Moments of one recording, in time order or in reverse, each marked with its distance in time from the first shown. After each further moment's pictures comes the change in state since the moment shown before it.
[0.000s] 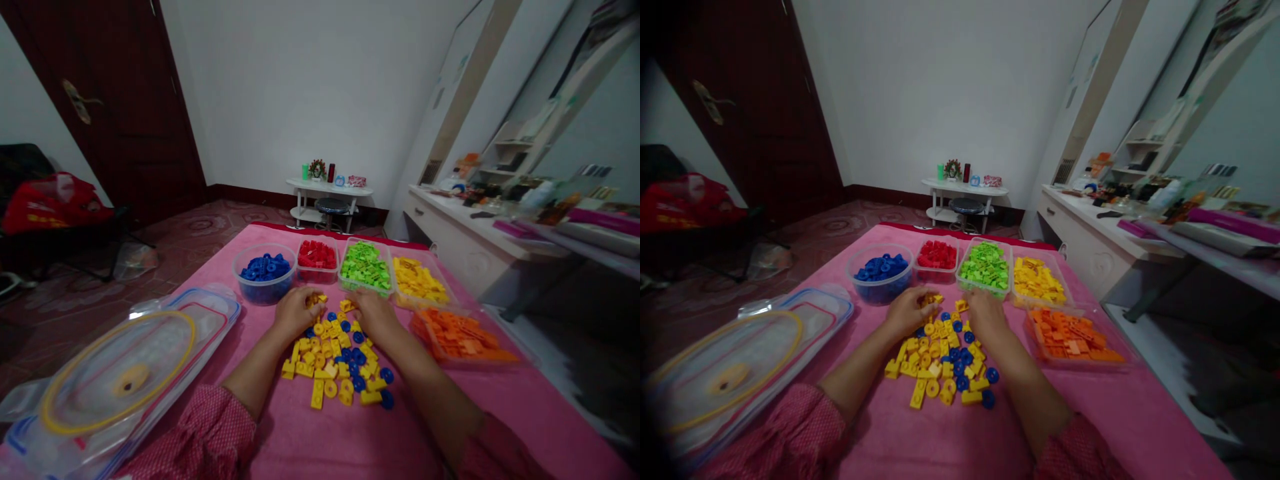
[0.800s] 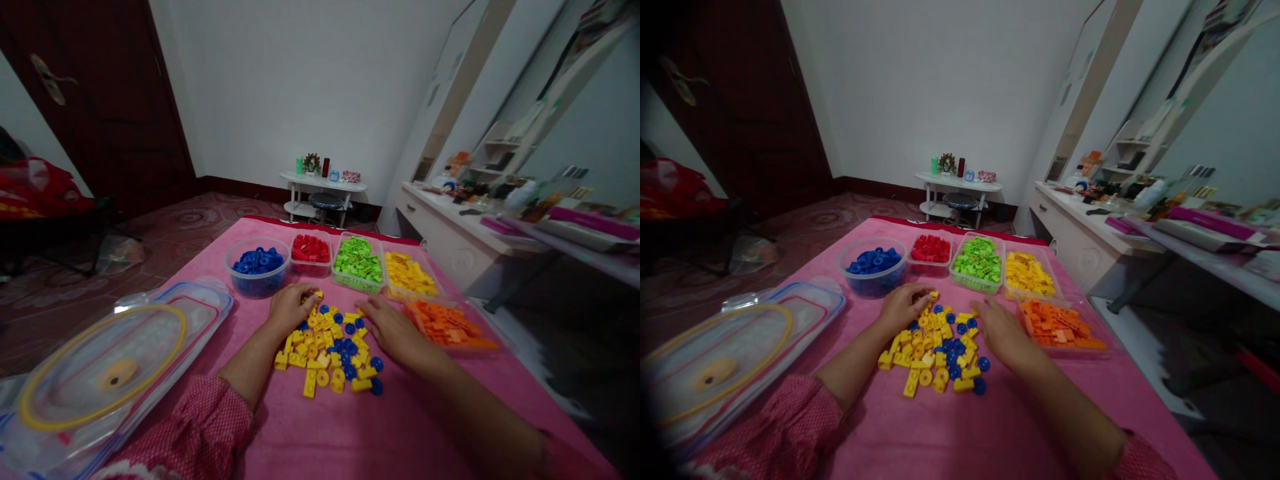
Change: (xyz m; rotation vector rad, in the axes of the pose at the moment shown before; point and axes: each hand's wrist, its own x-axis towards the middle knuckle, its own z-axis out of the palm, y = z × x) left_hand -0.007 0.004 0.002 -0.053 0.028 0.022; right_hand -0.051 0.039 0.000 0.158 -0.058 -0.069
